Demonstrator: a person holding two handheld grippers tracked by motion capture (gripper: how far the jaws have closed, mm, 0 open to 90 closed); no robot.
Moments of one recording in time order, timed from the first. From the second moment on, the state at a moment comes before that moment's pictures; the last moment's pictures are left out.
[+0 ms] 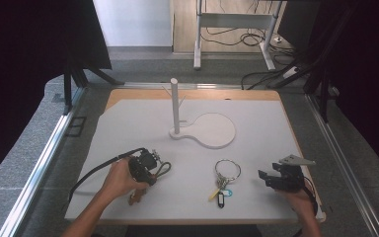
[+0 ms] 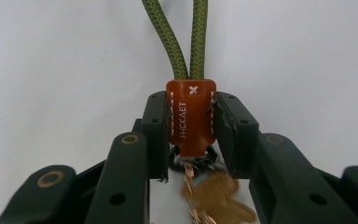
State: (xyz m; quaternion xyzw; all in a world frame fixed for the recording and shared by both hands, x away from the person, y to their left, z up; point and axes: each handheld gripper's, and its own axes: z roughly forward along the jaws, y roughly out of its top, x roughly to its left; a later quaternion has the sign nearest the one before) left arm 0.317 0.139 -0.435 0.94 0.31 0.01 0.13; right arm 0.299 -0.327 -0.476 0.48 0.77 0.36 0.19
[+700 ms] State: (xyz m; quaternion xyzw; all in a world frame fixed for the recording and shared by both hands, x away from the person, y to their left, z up) left arm 0.342 0.180 -0.371 0.91 0.33 0.01 0.24; right arm 0.299 -0.330 -0.476 0.48 0.77 0.37 0.19
